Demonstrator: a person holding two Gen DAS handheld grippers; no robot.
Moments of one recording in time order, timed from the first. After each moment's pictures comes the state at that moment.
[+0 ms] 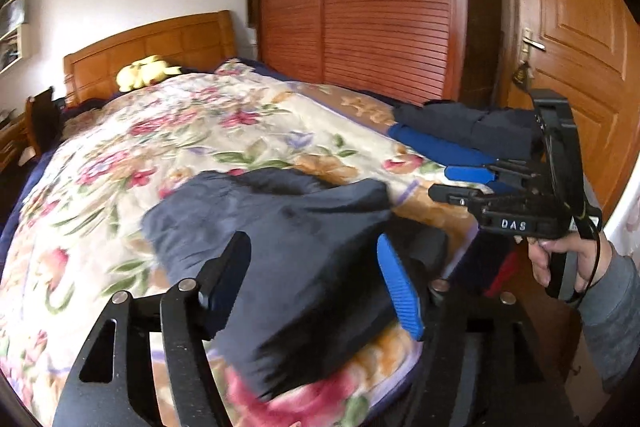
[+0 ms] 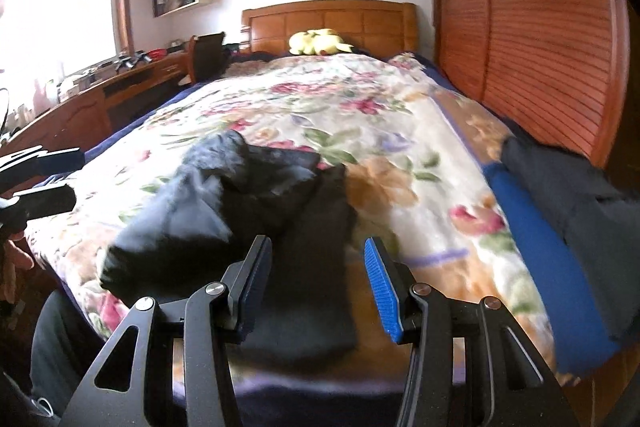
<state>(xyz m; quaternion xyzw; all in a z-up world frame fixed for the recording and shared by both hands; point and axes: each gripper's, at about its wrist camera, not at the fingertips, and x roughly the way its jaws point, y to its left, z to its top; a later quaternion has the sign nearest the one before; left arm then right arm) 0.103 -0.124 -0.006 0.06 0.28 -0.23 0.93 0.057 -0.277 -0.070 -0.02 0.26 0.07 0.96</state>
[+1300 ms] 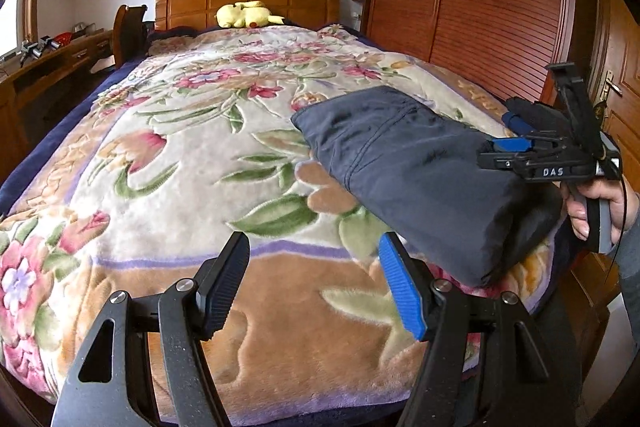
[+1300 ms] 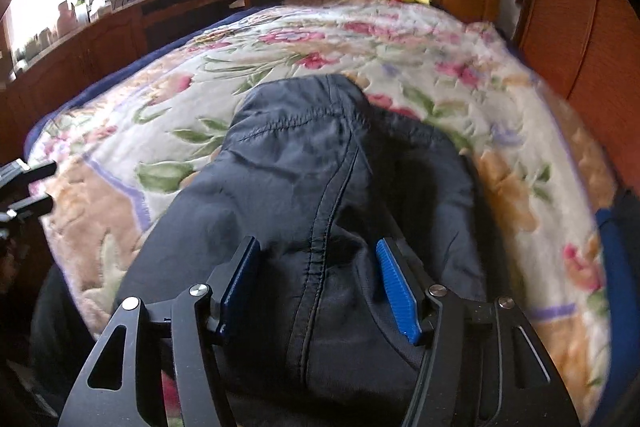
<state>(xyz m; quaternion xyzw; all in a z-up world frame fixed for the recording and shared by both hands) 0.110 0.043 -0.100 -0.02 0.33 -0.11 0.94 0.186 -0.170 -0.102 -0.09 0.37 0.15 0.91</state>
